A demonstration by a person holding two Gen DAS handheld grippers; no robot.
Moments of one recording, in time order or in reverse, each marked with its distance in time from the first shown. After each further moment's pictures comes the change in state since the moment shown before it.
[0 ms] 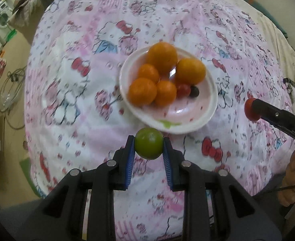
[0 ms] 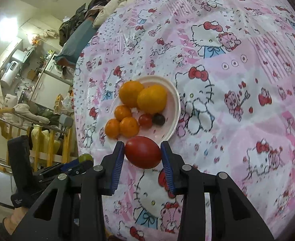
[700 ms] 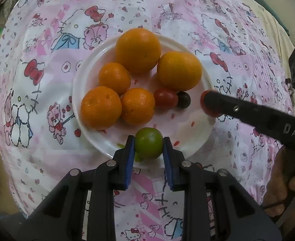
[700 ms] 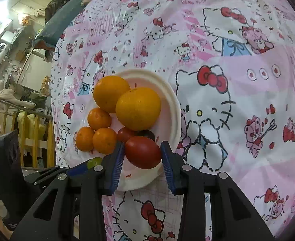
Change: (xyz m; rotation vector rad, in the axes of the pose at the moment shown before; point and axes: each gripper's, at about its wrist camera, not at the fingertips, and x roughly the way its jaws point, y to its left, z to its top) left arm 0.064 -0.032 0.031 0.005 0.074 -0.051; right arm 0.081 -0.011 0.043 -0.058 0.151 -0.082
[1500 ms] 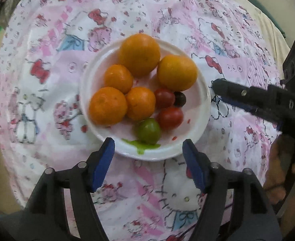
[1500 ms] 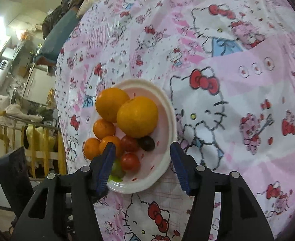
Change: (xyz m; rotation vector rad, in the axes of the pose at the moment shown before) left arm -0.022 0.010 -0.004 0.005 -0.009 -0.020; right arm -0.018 -0.013 0.006 0.093 -0.045 0.058
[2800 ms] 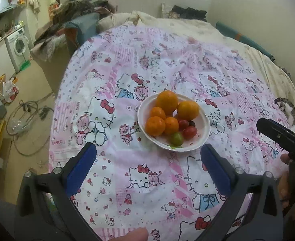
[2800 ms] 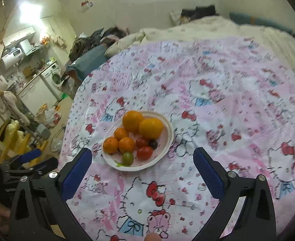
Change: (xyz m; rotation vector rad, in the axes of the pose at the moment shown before) left arm -0.123 0.030 -0.091 0.035 -0.481 0.116; right arm -0.110 0.075 -0.130 -0.284 -0.479 -0.179
